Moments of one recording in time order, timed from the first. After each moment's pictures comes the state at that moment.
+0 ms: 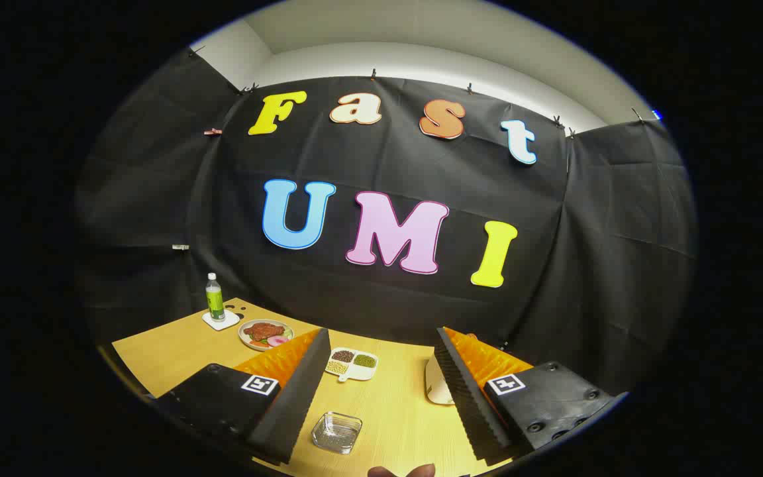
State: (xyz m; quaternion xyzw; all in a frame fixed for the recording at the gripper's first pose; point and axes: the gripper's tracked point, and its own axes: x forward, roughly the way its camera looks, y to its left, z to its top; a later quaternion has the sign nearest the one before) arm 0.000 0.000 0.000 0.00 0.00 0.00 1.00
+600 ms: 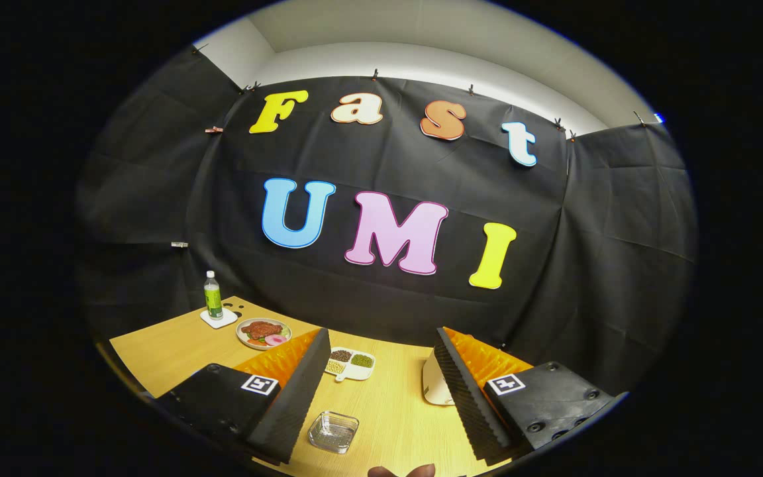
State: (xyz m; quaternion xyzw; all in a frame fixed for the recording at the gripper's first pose) arm 0.000 -0.001 0.000 0.00 0.00 0.00 1.00
